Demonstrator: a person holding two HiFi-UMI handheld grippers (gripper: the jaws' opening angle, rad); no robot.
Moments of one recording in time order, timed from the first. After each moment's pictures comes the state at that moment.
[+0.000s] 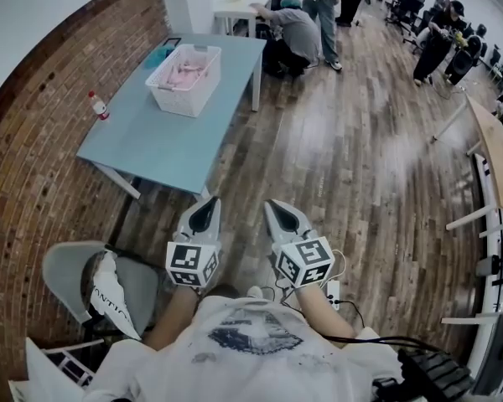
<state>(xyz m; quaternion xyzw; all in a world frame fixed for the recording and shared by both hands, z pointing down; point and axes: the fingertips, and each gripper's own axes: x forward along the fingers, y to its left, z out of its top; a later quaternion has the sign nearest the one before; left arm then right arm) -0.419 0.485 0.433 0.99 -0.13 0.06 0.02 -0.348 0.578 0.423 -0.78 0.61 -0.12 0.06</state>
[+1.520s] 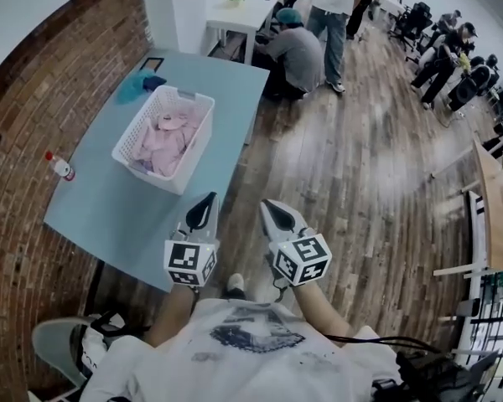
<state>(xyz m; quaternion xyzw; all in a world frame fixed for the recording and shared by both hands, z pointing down) -0.112 0.179 0.429 0.99 -0.12 0.04 0.03 -0.046 0.266 0.433 -0.77 0.62 -0.15 0.02</state>
